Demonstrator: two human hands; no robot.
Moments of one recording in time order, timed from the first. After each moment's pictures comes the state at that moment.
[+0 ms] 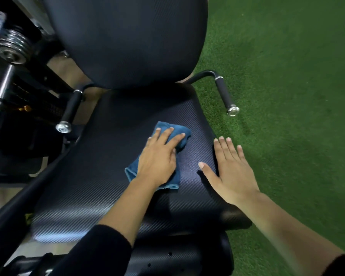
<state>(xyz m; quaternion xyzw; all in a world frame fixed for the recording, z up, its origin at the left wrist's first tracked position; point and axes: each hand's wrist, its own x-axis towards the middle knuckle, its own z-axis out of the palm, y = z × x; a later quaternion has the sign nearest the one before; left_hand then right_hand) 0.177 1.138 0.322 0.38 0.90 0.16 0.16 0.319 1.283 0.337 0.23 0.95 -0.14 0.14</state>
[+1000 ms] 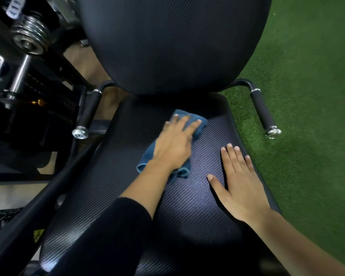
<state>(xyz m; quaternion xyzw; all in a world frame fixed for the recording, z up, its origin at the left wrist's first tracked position) 0.066 1.154 0.285 0.40 0.90 0.13 0.13 0.243 1.265 0.308 0.19 0.96 -0.18 0.13</state>
